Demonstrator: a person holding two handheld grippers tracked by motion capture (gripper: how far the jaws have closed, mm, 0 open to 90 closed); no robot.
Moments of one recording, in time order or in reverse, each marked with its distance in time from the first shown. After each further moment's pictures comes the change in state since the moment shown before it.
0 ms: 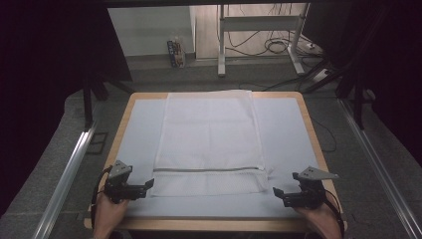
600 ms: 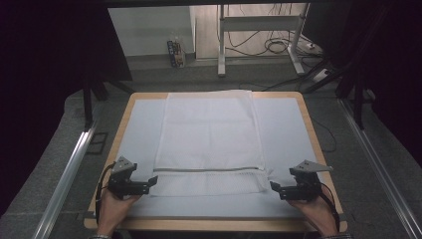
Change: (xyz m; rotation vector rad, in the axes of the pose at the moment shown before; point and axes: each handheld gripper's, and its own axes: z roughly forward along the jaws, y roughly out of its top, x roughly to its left) left arm 0.000 0.010 0.010 0.001 -0.041 -0.009; right arm -0.002 0.017 0.012 0.028 -0.016 0.020
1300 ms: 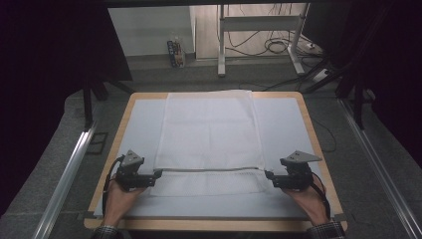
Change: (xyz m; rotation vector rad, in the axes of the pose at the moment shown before) left arm 0.001 0.017 0.024 0.024 0.030 0.070; right arm 0.000 0.025 0.022 -0.014 -0.032 -0.073
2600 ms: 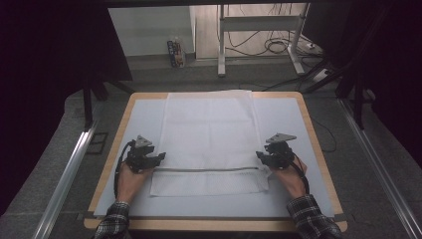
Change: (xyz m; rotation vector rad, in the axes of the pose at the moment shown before) left arm 0.027 0.027 0.052 0.050 0.069 -0.017; right arm -0.016 0.037 0.071 0.082 -0.077 -0.040
